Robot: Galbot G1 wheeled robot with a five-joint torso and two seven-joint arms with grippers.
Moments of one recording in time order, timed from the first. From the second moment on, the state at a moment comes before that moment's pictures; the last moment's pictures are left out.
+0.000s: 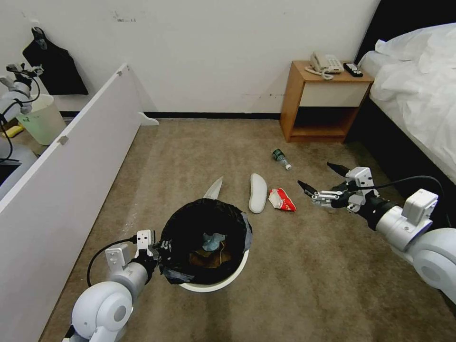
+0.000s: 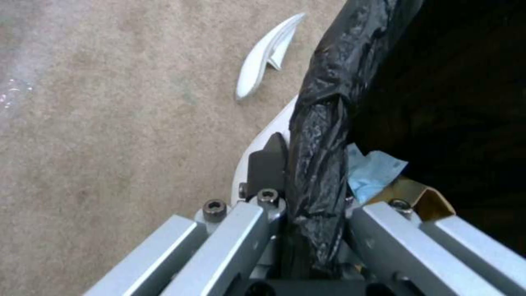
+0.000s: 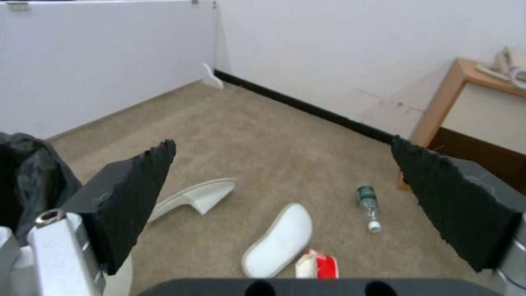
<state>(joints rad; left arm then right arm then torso) 1.46 -1.19 -0.51 -2.18 -0.76 0.63 -0.25 -1.42 0.58 0.72 2.24 0.82 -0.26 -0.05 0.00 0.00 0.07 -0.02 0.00</state>
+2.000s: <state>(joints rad) 1.52 -1.18 -0.69 -2.34 -0.83 0.63 -0.32 -1.50 0.80 0.76 2.27 0.59 -0.21 -0.01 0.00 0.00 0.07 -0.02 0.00</state>
